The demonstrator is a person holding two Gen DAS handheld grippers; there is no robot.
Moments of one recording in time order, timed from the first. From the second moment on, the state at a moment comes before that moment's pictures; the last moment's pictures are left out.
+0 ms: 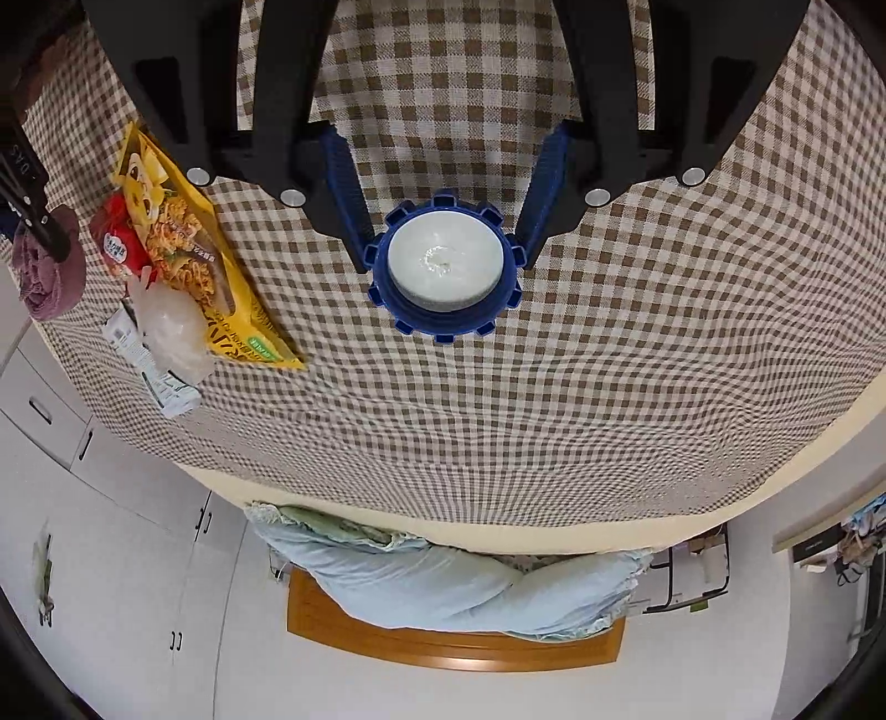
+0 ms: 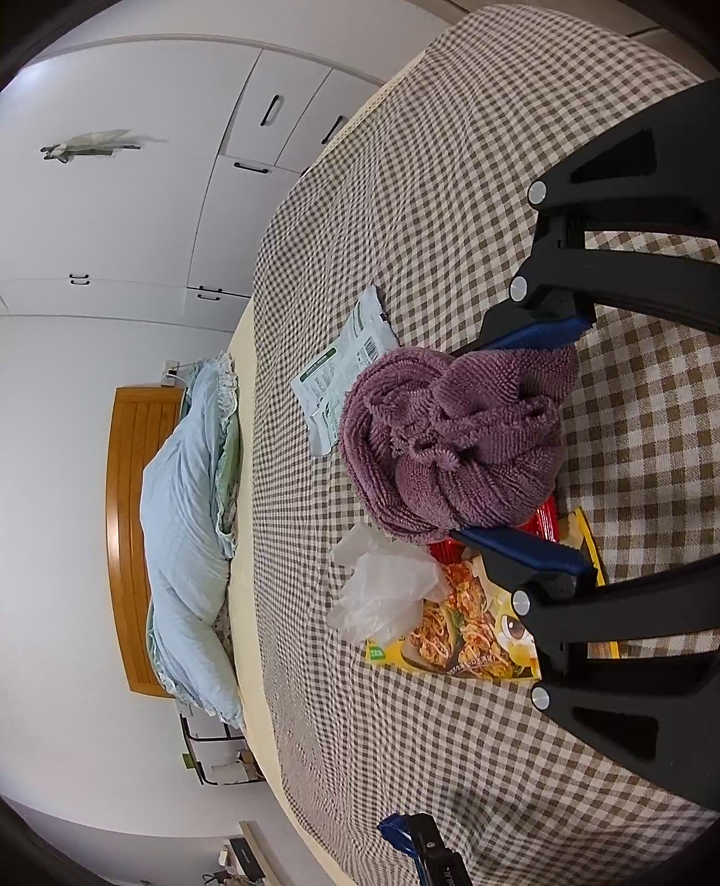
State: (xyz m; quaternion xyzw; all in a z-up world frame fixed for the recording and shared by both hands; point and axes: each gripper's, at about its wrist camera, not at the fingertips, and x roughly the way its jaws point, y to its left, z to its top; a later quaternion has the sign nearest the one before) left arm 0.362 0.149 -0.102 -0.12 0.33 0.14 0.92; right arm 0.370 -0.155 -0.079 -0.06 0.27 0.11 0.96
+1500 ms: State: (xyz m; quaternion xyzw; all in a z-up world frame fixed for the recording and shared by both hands) left arm 0.252 0.064 -0.060 -0.08 0.26 0.06 0.96; right arm 0.277 -0.193 -0.076 -0.05 0.27 0.16 0.95
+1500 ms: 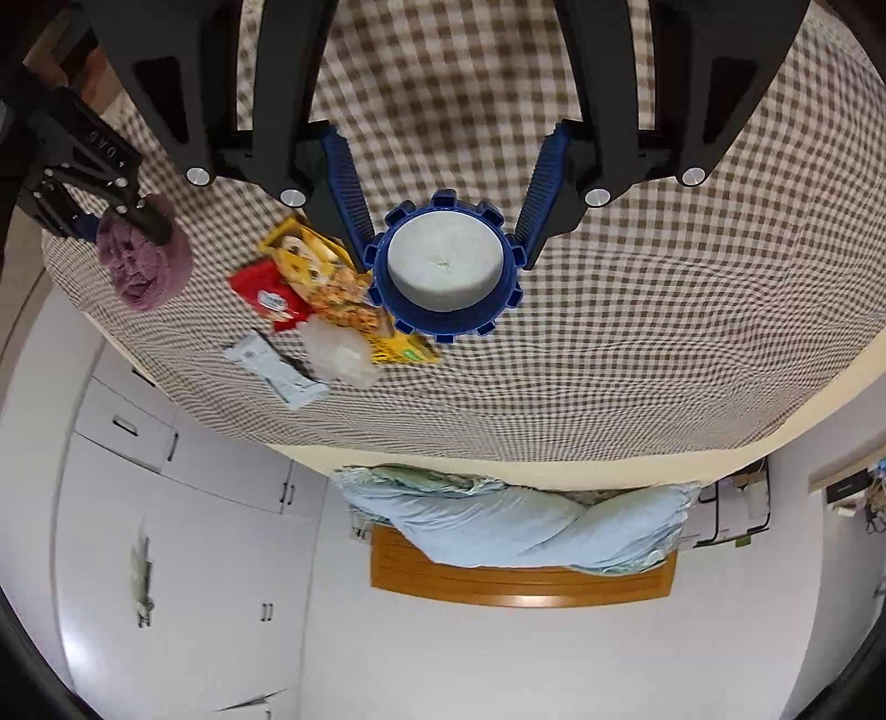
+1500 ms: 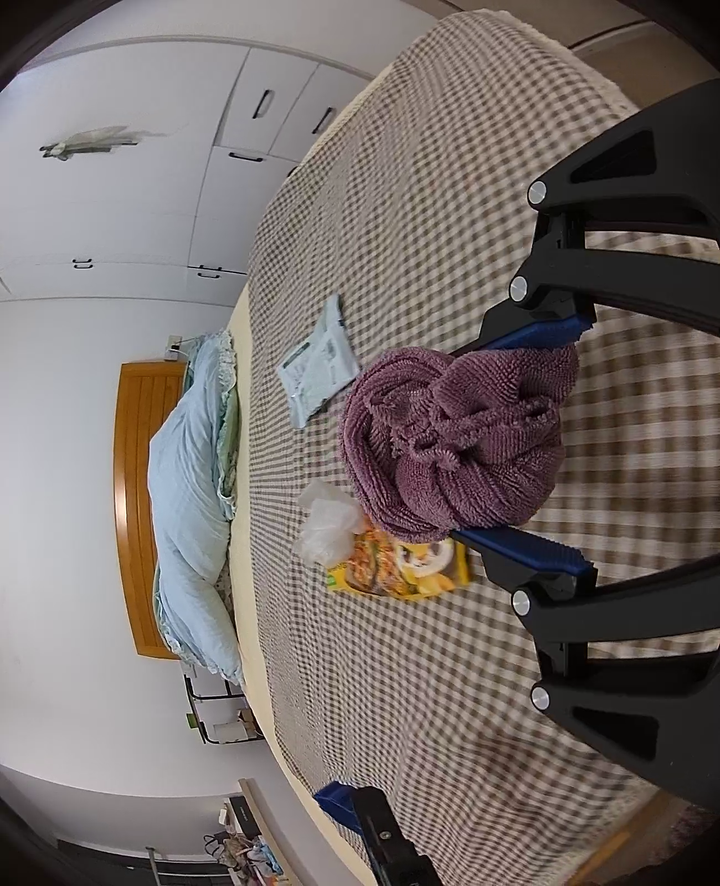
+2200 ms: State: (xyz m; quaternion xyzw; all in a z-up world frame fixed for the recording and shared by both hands) left arm 0.163 0.008 -0.087 -0.06 0.25 0.01 0.97; right arm 0.196 -0.211 -0.093 -0.07 0.26 0.18 0.95
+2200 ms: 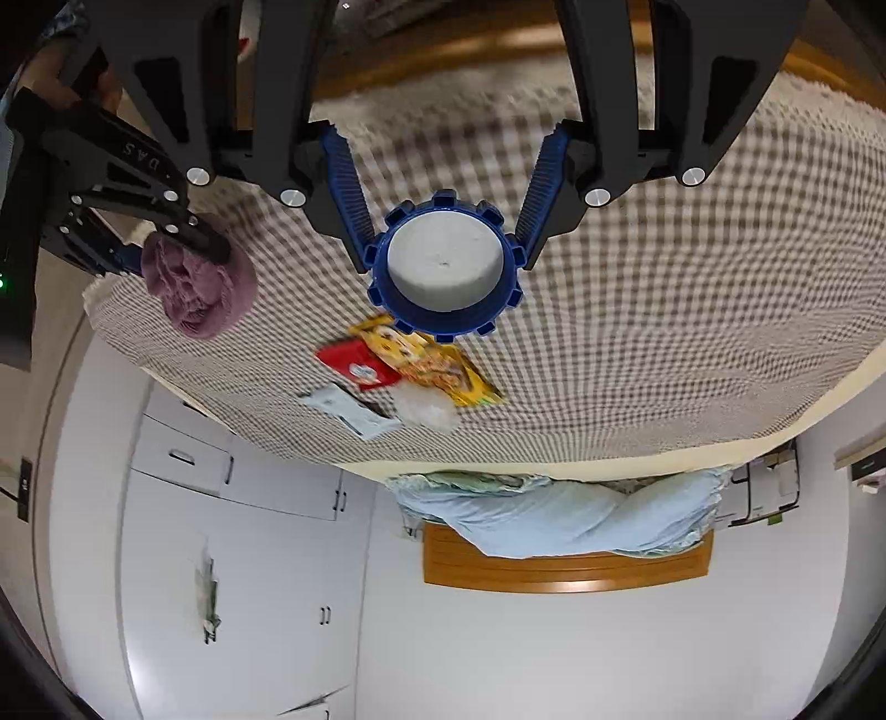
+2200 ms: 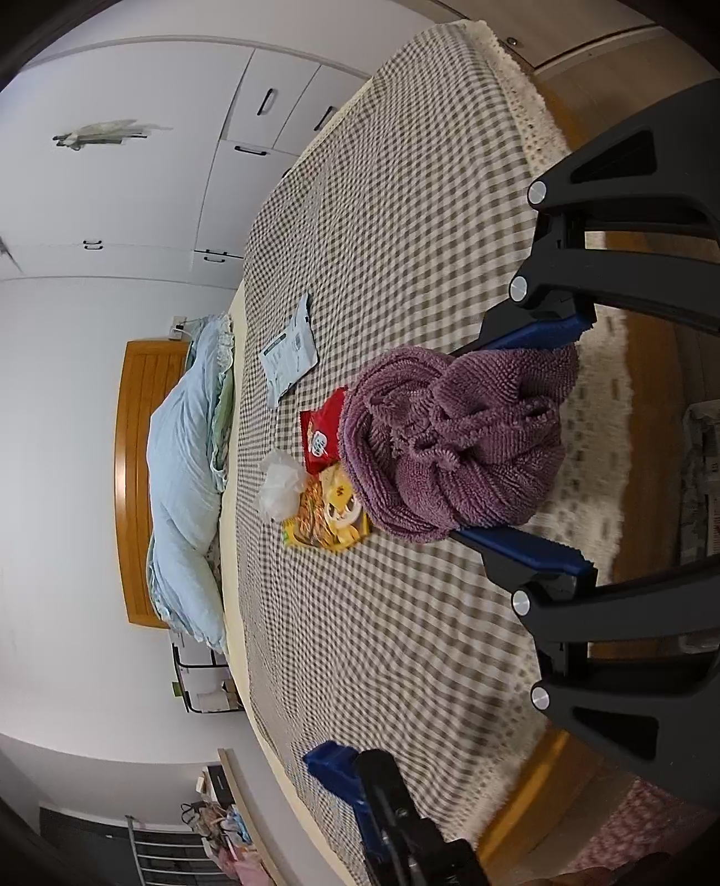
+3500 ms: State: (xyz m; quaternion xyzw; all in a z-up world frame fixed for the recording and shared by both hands) left arm 0.083 -0.031 -0.162 -0.04 0.32 -0.02 0.95; right arm 0.109 -0.228 -0.136 -0.11 0.30 0.22 0.92
